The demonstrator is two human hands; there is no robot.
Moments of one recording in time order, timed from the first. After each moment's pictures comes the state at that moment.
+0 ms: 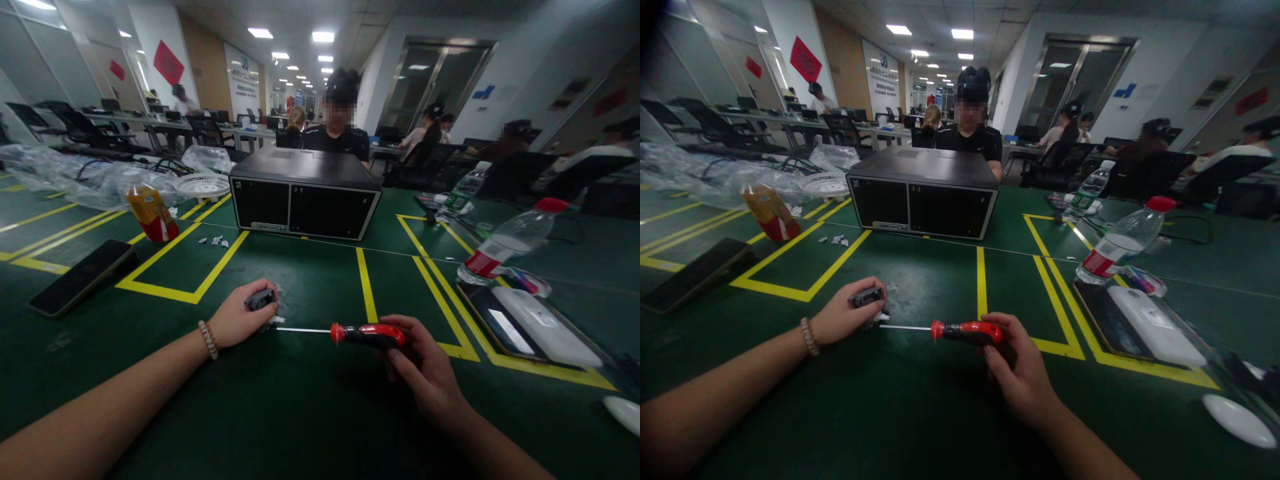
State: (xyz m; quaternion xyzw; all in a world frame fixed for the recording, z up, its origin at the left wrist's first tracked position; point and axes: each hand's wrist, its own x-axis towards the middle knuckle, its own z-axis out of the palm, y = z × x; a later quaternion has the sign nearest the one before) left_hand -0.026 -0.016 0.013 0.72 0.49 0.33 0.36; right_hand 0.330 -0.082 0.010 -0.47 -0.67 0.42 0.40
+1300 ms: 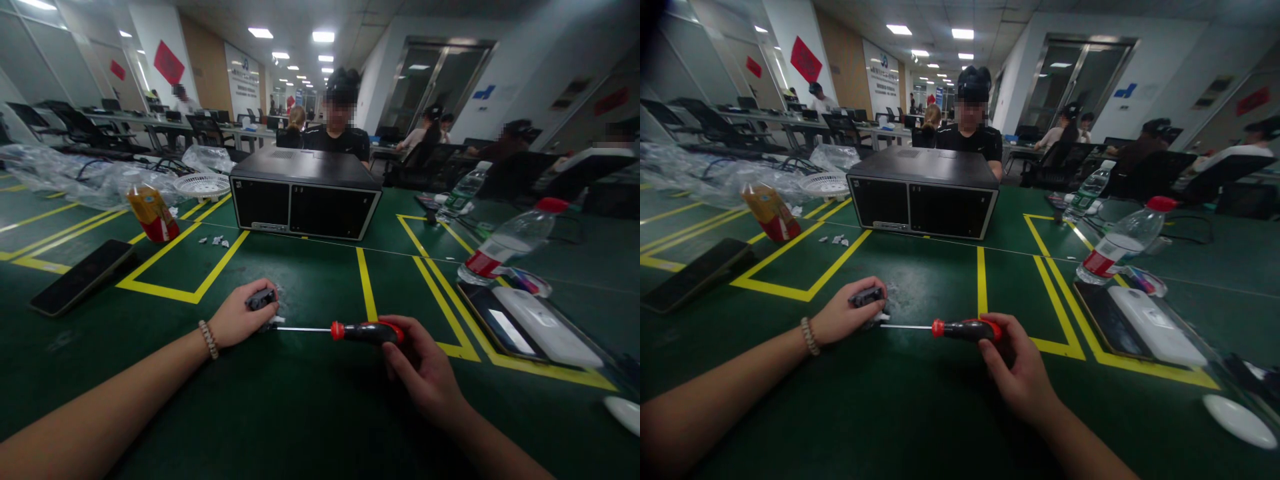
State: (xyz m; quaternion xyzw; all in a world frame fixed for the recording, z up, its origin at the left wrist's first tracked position) left_hand -0.028 -0.015 0.011 0.72 0.48 0.33 0.38; right_hand 0.325 -0.080 0.014 -0.49 -0.68 0.38 0.39
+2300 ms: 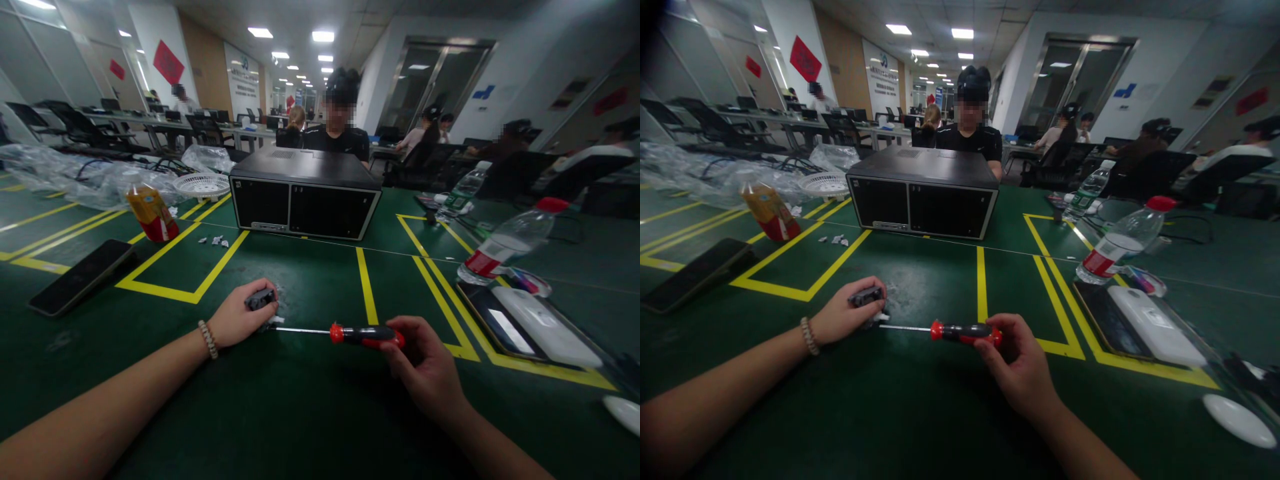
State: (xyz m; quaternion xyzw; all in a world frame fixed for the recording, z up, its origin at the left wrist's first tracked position) left_hand -0.027 -0.015 0.011 0.72 0.49 0.33 0.37; right_hand 0.327 -0.076 0.005 -0.51 -0.67 0.34 0.43
